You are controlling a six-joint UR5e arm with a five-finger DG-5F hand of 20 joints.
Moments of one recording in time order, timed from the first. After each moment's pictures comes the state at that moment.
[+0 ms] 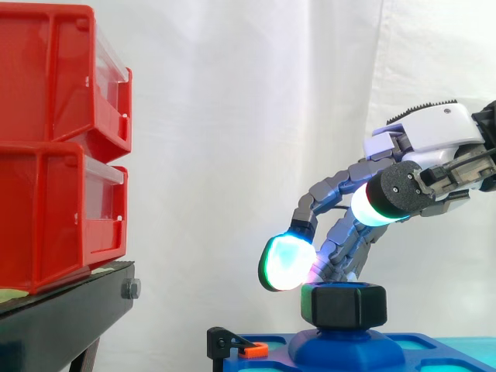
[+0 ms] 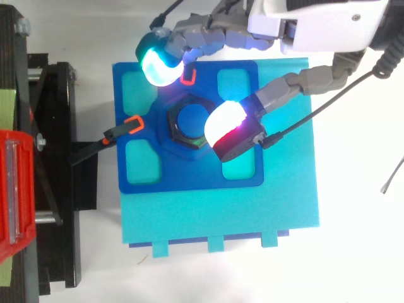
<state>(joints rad) -0.04 -2.17 -1.19 -3.10 -1.63 -1.07</state>
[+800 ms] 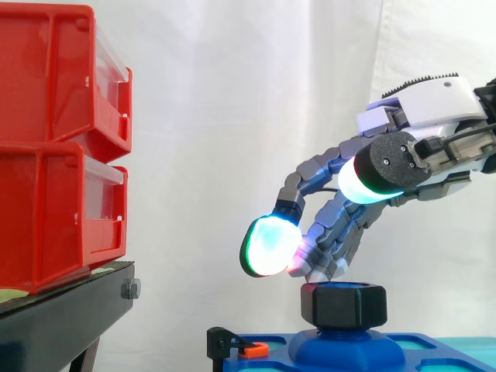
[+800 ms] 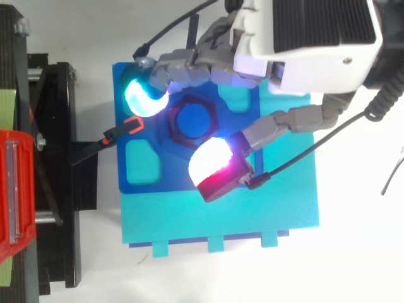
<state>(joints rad) 0.03 -2.17 -1.16 -3.11 -1.56 -1.06</state>
